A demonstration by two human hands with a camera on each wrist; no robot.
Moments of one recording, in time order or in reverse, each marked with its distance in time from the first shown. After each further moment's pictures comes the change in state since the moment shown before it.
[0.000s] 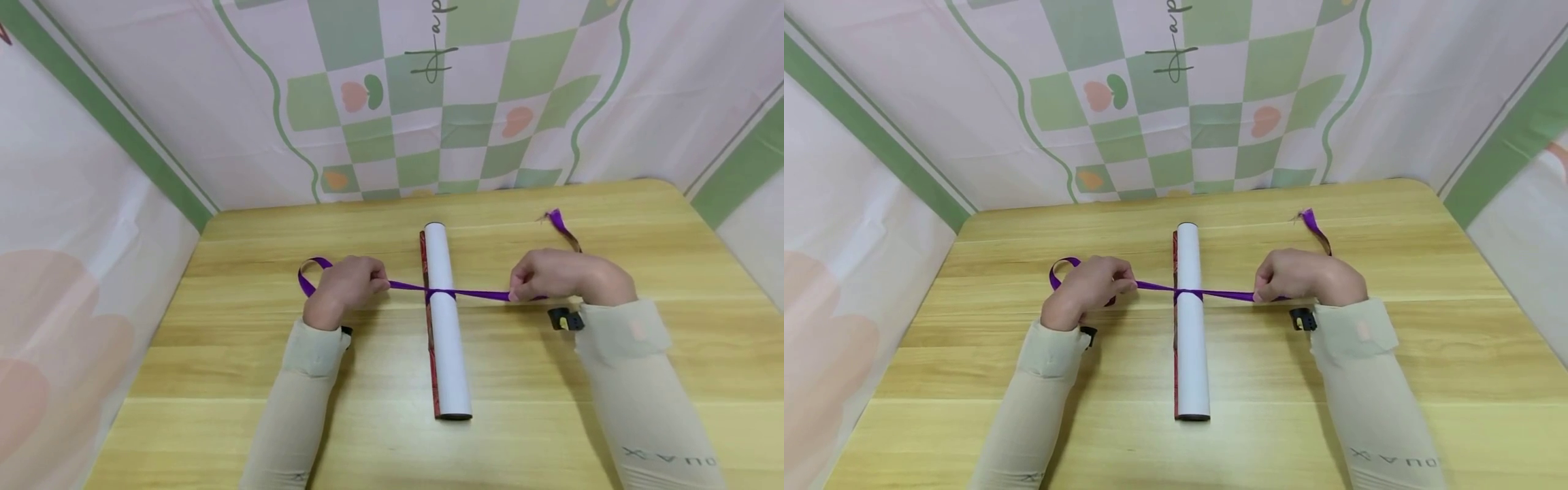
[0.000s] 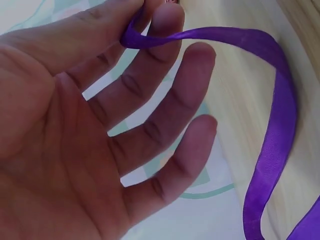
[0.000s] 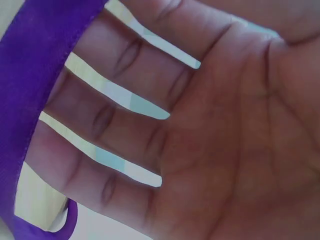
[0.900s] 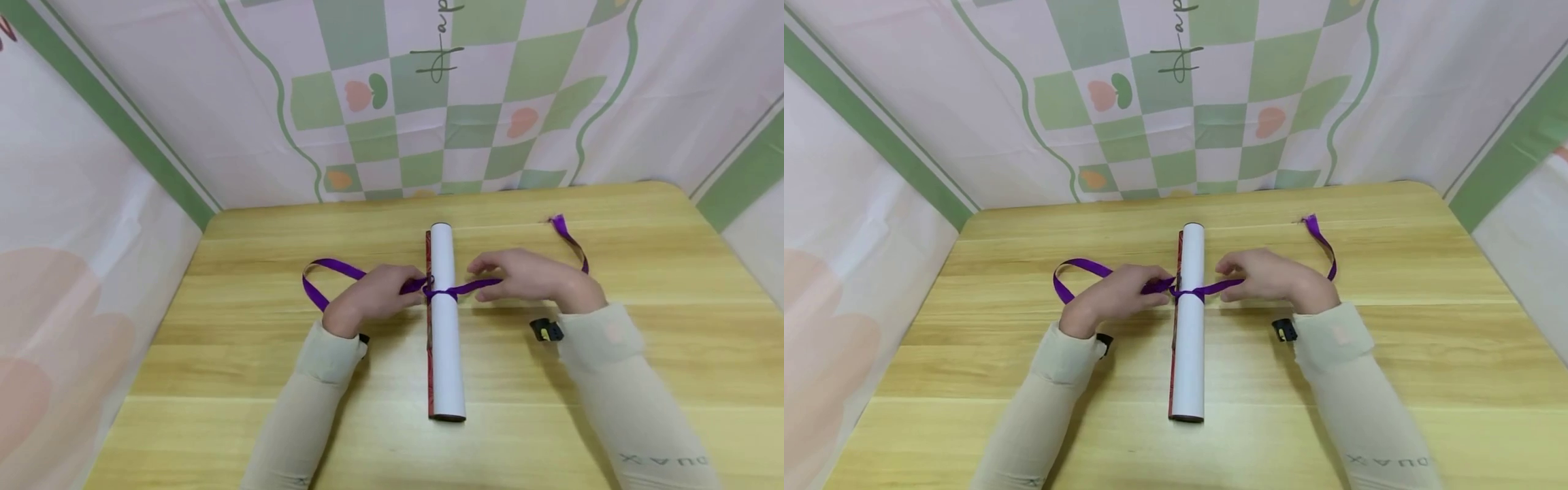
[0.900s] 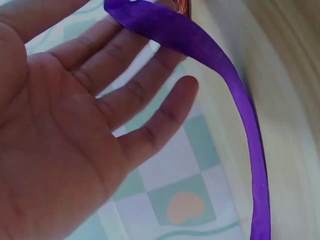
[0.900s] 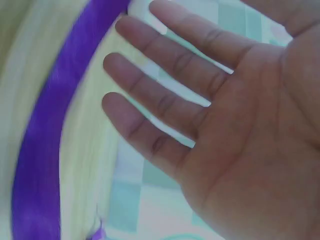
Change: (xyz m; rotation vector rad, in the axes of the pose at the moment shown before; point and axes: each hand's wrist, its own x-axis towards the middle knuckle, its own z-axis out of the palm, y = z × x) left_hand 0.008 0.023 0.014 -0.139 -0.076 0.286; right_hand 0.030 -0.017 0.020 -0.019 0.205 -0.178
